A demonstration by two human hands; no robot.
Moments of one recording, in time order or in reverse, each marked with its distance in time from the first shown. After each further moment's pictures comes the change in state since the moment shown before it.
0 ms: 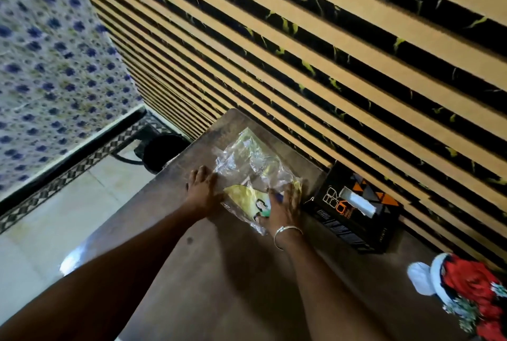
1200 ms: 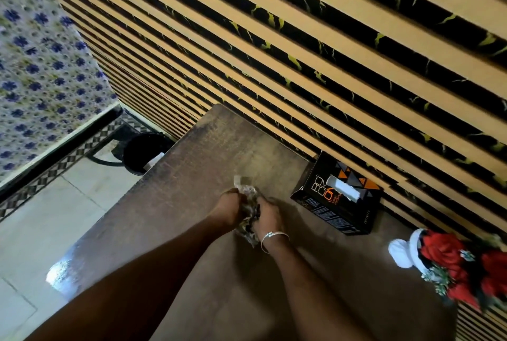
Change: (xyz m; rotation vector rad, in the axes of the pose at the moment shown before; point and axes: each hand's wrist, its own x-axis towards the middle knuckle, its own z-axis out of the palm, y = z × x) left_hand -0.048 0.069 0.016 -0.093 -0.165 0.371; right_hand -0.032 -0.021 0.011 0.415 -0.020 0.124
